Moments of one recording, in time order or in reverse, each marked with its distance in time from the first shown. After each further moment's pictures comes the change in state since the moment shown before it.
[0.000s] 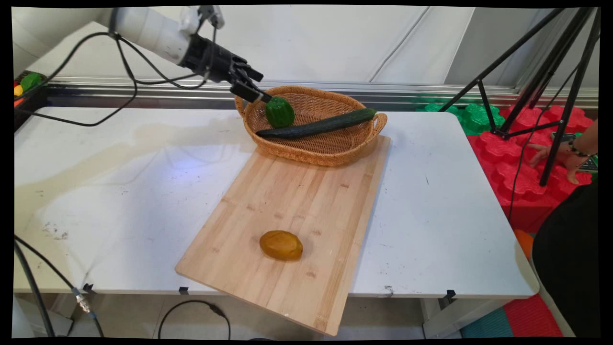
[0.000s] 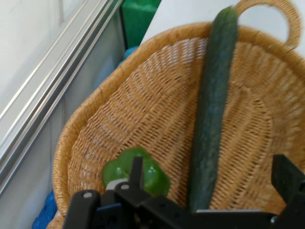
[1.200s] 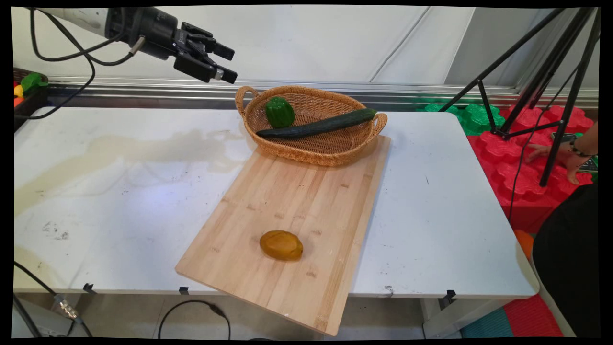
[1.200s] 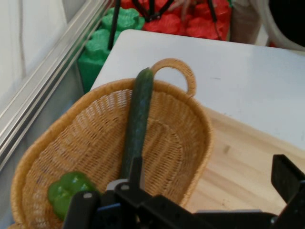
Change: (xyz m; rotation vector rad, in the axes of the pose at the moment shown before) arm 0.012 0.050 -0.123 -0.104 0.126 0.014
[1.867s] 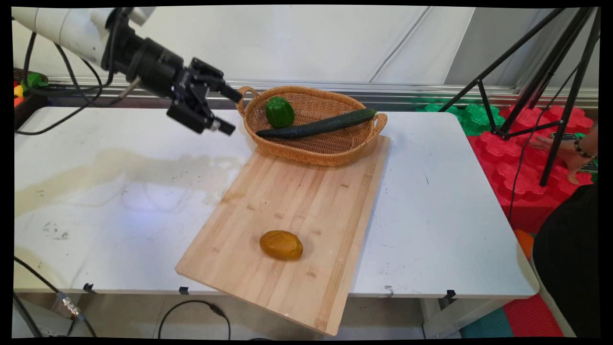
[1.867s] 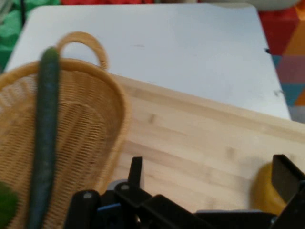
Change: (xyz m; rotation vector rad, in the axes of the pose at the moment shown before) arm -0.007 0.062 0.020 -0.162 -0.102 0.144
